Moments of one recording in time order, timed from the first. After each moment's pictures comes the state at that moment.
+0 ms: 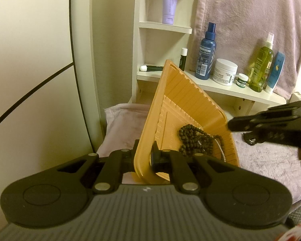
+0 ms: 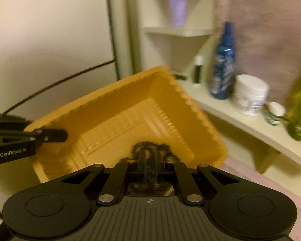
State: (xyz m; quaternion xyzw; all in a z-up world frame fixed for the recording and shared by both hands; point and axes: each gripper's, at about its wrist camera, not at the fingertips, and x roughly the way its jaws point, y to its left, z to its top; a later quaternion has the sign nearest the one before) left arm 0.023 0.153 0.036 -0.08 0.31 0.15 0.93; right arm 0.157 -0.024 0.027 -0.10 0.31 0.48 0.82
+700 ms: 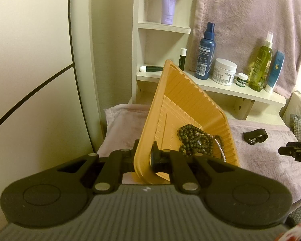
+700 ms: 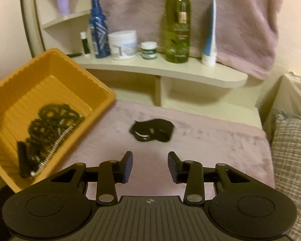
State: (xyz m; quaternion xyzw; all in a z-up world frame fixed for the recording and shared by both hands) left arm 0.024 0.152 0.035 -0.07 0.31 0.15 0.93; right arm 0.171 -0.173 -0.020 -0.05 0.36 0.29 0.88
